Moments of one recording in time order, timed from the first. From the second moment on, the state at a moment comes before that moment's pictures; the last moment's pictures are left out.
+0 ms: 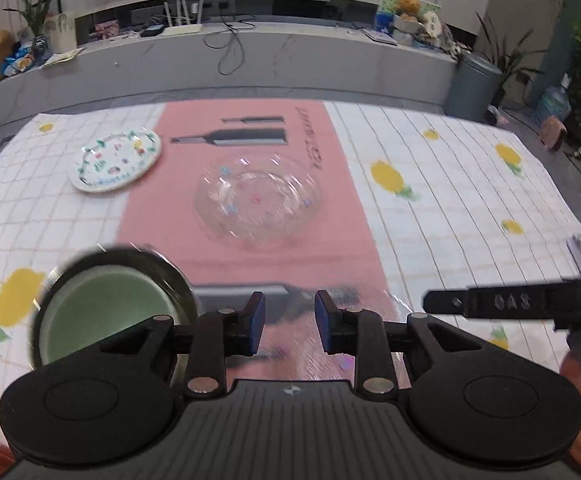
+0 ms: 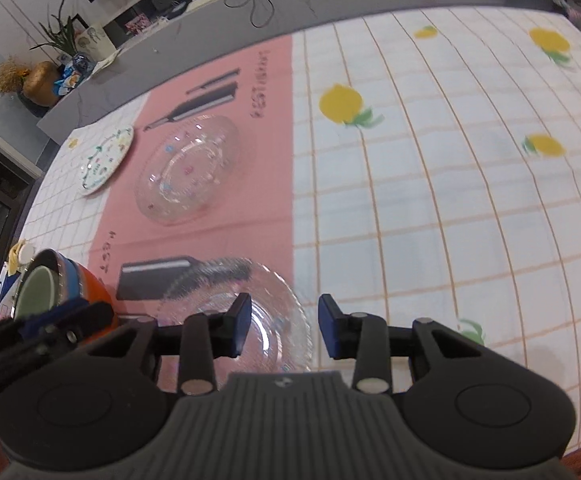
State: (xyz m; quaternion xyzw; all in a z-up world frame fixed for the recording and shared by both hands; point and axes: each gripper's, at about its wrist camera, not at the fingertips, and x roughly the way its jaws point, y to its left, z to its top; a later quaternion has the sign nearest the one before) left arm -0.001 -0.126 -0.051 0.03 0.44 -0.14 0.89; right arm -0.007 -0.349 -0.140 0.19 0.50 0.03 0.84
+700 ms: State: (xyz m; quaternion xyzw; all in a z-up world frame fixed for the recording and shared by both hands) left arm 0.150 -0.062 -0.051 -0.01 0.50 -0.16 0.85; right arm 0.094 -0.321 -0.139 0.22 0.49 0.03 0.84
